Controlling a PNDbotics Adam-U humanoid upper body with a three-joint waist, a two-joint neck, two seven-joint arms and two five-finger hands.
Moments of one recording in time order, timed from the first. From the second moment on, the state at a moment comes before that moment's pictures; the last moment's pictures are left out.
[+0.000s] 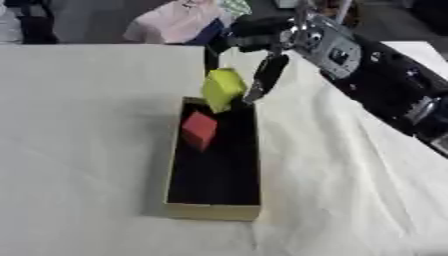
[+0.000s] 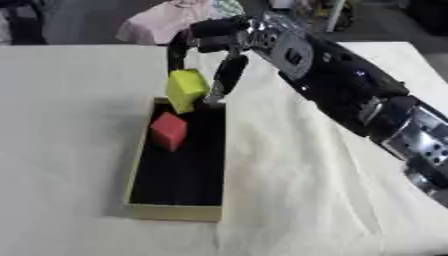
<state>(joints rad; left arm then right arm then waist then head) -0.20 1.09 0.32 -1.88 0.37 -0.24 0.90 -1.03 -0.60 0.63 -1.10 0.23 -0.59 0.57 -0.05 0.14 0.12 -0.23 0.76</state>
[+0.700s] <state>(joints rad) -0.20 1.09 0.32 -1.88 0.38 -0.24 0.90 -1.06 -0.54 0.65 -1.01 0.44 -0.58 0.58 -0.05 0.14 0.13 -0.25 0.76</state>
